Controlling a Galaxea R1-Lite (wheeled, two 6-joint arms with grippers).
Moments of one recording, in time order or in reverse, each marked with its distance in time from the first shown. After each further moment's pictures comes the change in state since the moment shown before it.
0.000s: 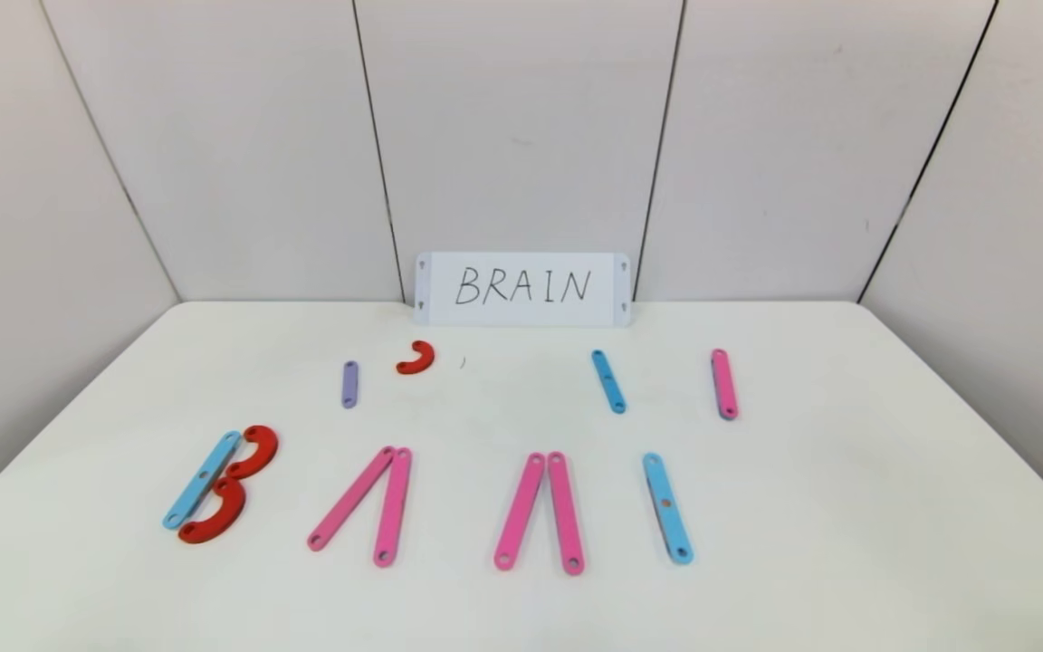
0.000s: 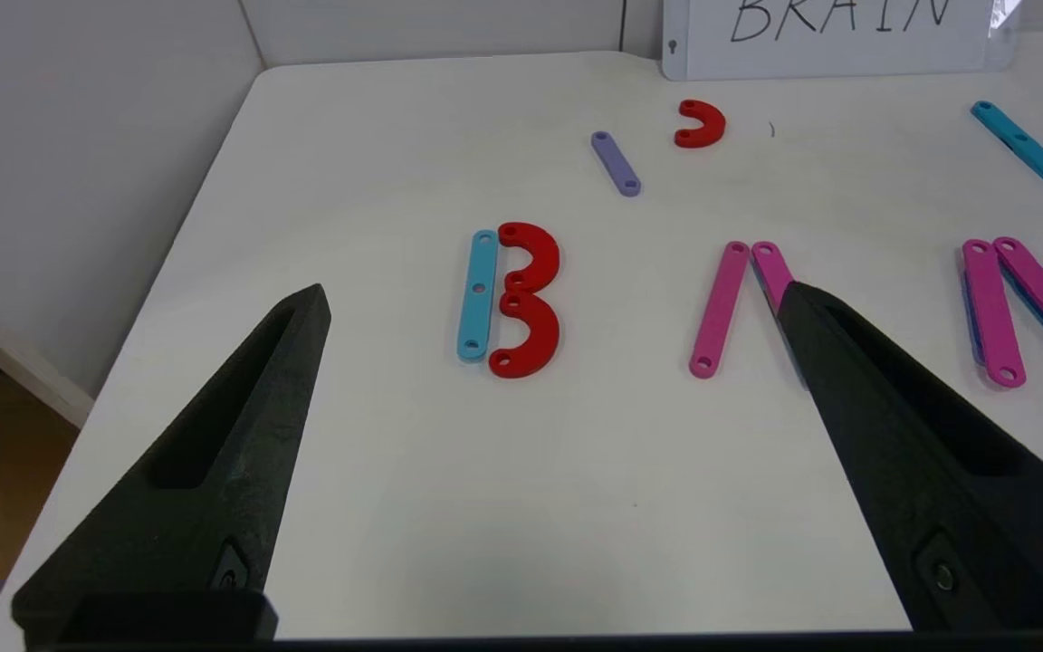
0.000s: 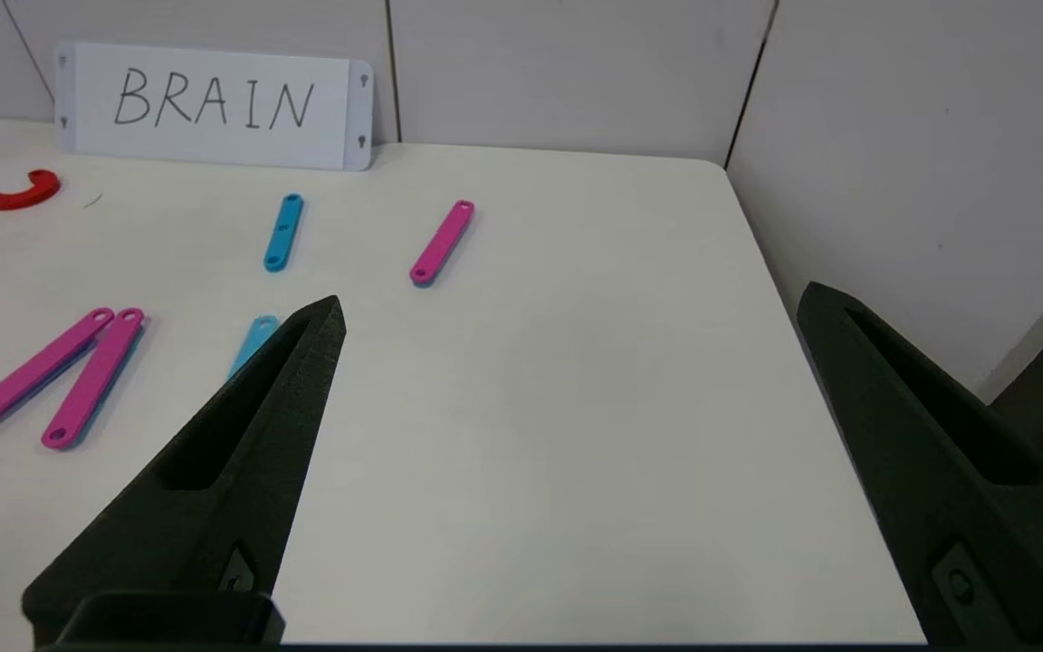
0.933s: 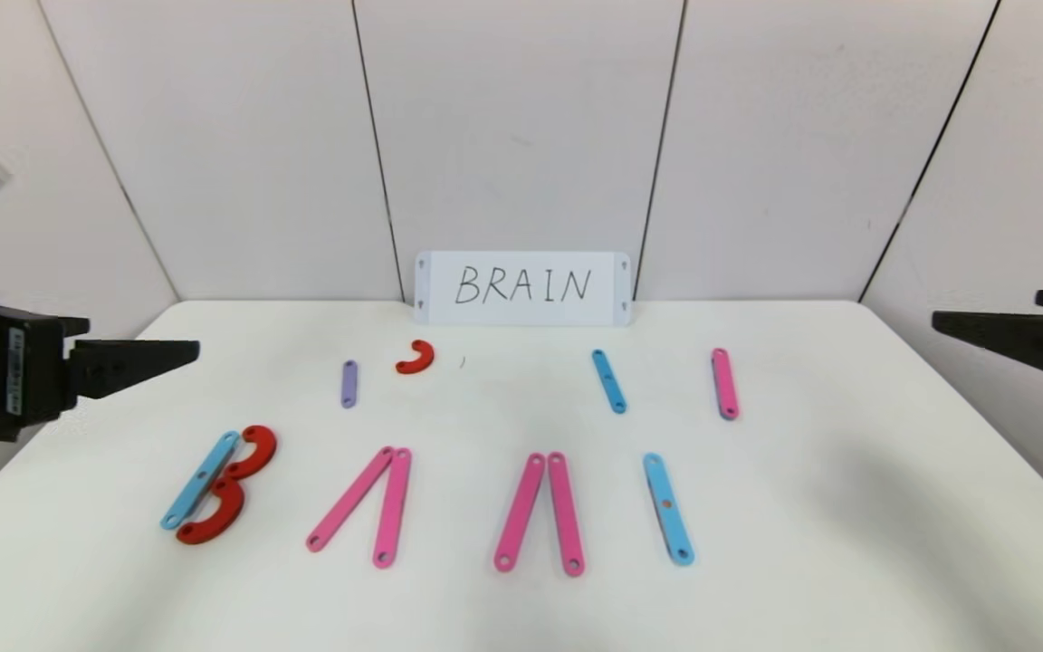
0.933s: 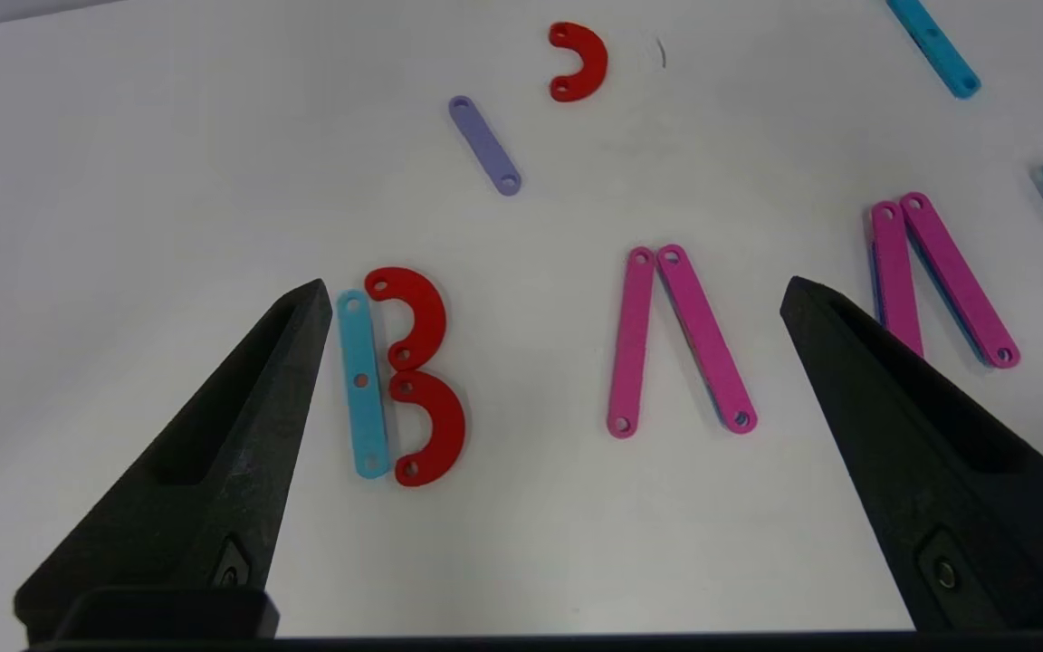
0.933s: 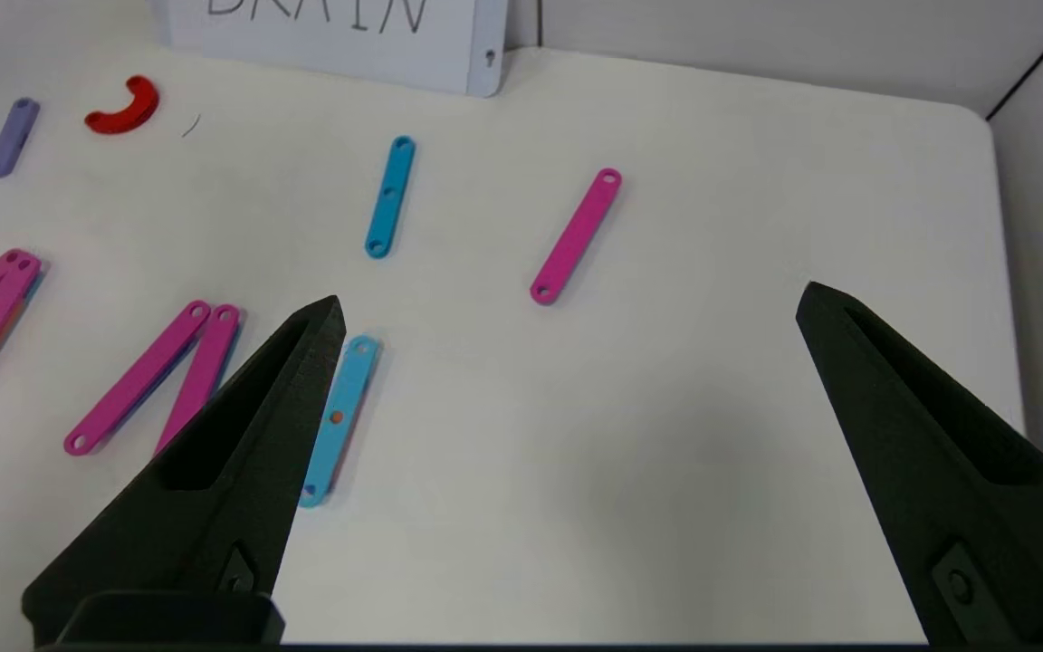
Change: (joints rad) left arm -0.068 0.717 -0.554 0.172 -0.184 0.067; right arm 0.042 0.796 -0.448 -0.003 0.205 0.010
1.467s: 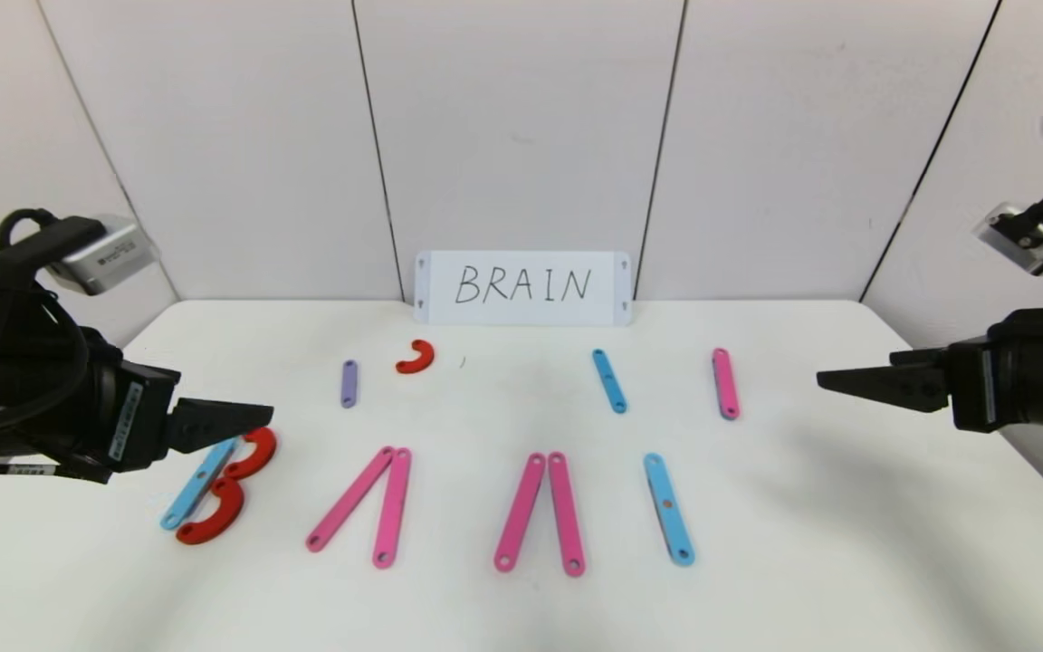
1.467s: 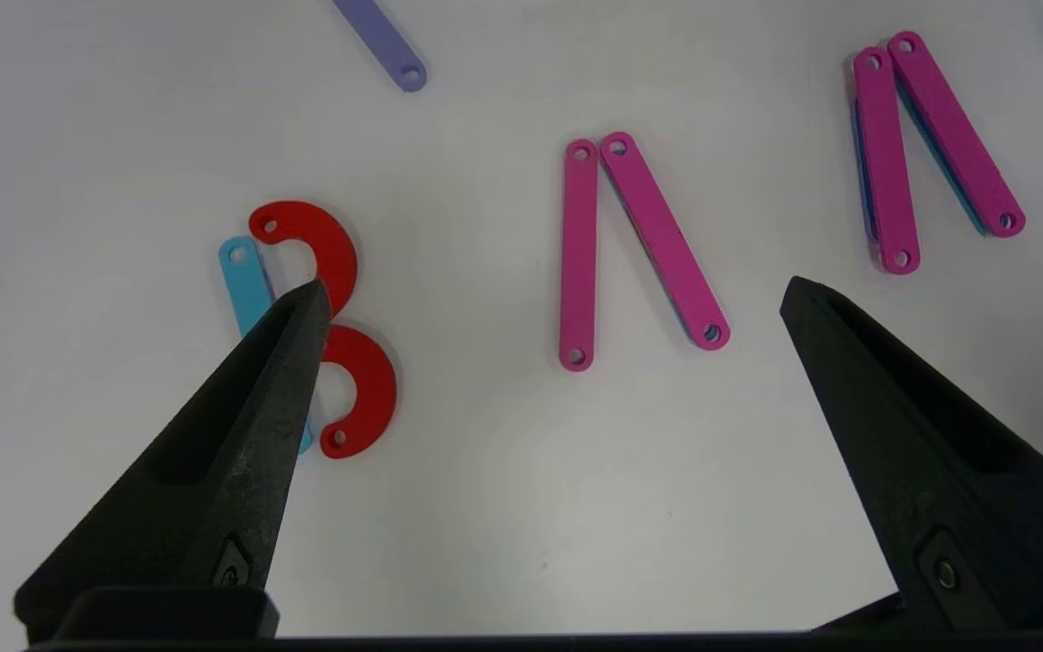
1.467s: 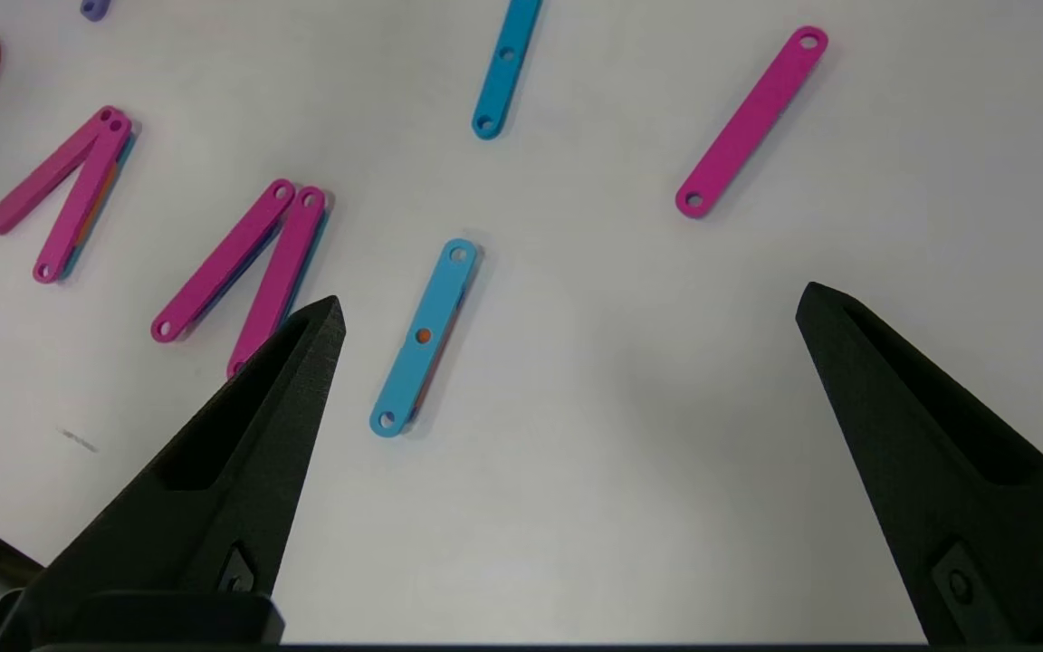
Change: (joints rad) left arm -0.104 0.114 0.034 0.034 0.006 0.038; right arm 0.021 0.211 0.015 -0.003 0.182 -0.002
